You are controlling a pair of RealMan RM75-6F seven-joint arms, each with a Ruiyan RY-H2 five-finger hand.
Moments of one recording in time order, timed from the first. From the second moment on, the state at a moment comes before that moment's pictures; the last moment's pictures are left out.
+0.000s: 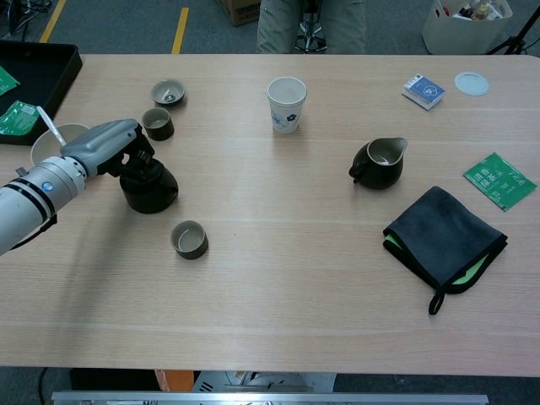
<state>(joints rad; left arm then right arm) -0.58 -1.56 -0.13 -1.40 1.16 0.90 0.06 0.01 -1.16 0.08 -1.50 -1.50 1.54 0.19</state>
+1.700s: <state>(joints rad) -0.45 -1.36 -0.11 -1.65 1.26 1.26 0.14 0.02 -1.16 0.08 -1.49 -1.49 1.53 0.19</state>
